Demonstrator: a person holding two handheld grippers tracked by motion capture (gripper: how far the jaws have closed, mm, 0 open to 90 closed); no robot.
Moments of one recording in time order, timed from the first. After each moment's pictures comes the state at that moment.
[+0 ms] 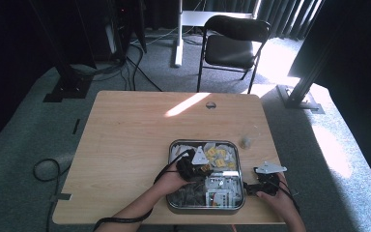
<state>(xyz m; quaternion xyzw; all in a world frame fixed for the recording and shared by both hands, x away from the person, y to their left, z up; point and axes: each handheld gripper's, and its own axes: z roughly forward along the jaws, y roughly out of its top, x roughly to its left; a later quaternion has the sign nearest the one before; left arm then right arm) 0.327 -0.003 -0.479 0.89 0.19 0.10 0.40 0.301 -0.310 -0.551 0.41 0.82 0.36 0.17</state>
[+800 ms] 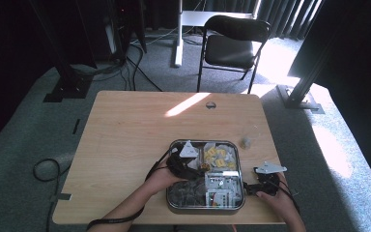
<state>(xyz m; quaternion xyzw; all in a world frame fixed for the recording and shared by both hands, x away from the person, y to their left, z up) 0.333 0.029 -0.465 0.88 0.23 0.08 0.42 0.301 -0.310 -0.551 0.41 0.82 0.36 0.17</state>
